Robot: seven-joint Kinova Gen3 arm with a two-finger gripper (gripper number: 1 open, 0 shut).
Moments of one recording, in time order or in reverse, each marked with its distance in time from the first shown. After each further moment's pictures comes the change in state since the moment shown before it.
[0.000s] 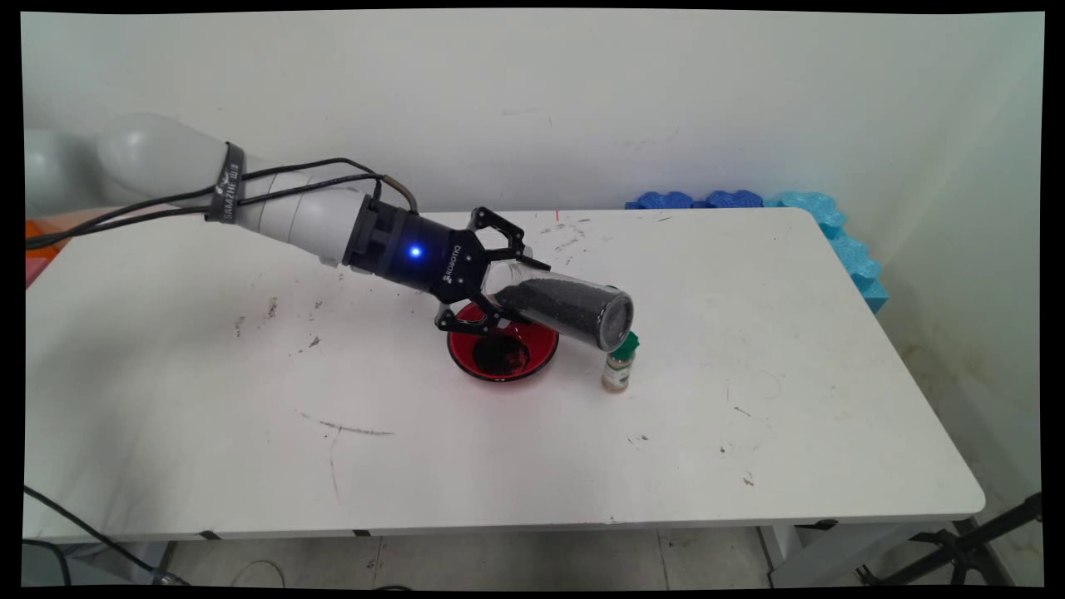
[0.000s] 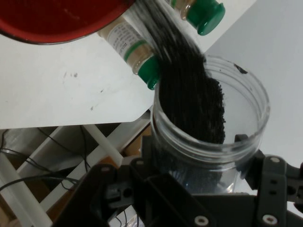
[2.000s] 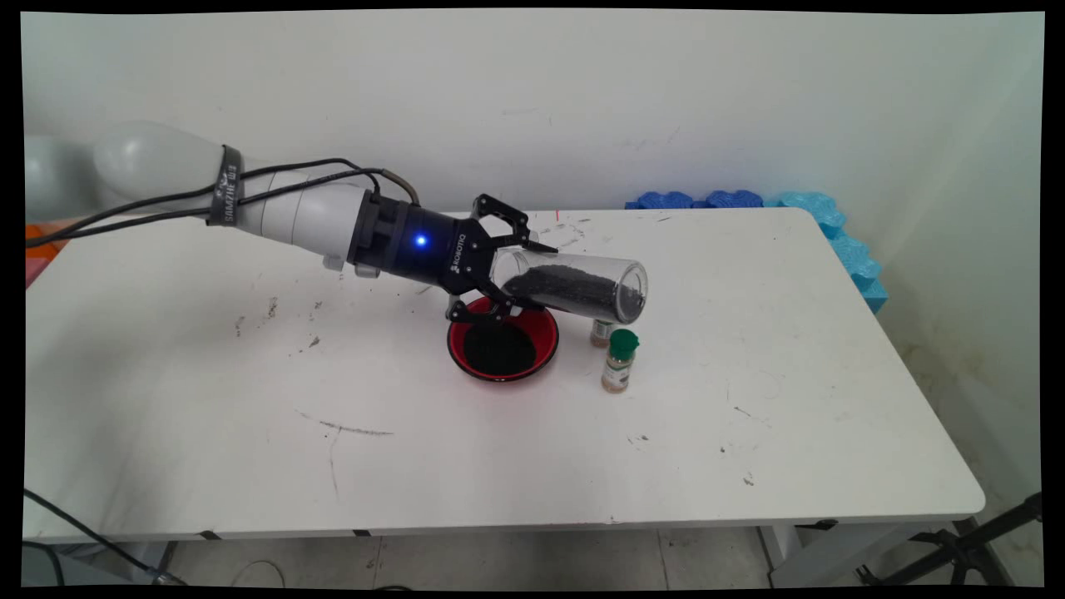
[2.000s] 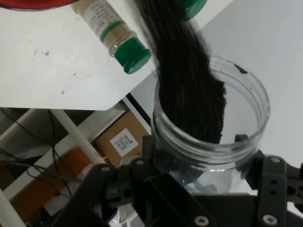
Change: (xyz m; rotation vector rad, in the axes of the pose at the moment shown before) arm -0.007 -0.001 0.001 -0.070 -0.023 -0.085
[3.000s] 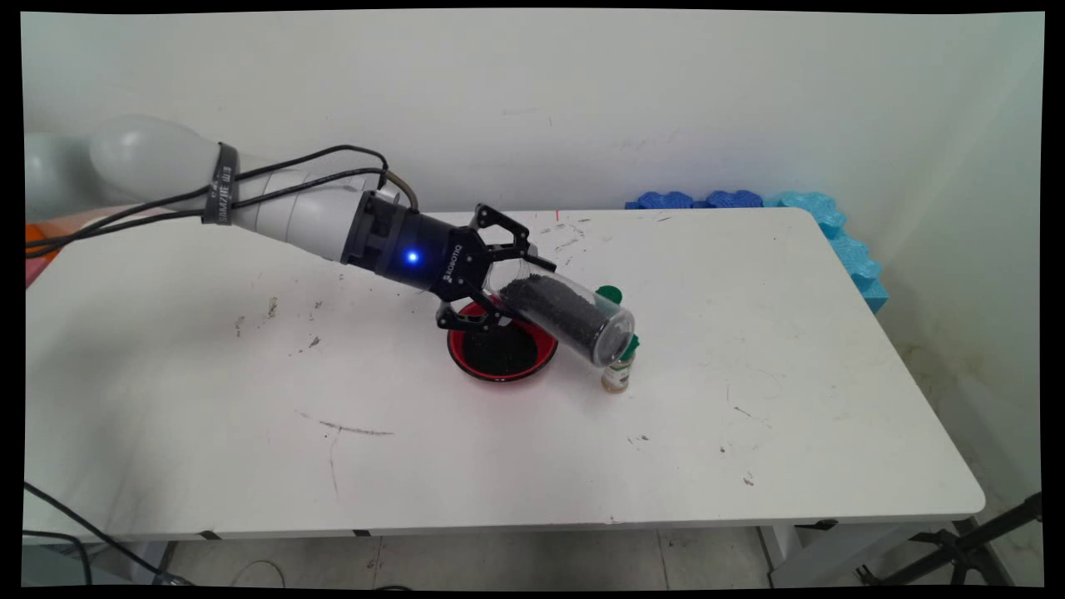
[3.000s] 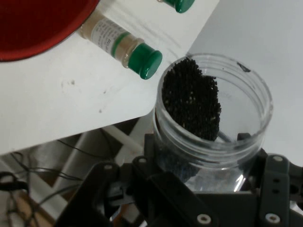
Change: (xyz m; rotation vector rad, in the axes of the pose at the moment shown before) arm -0.002 0.001 -0.003 0.067 -0.007 0.326
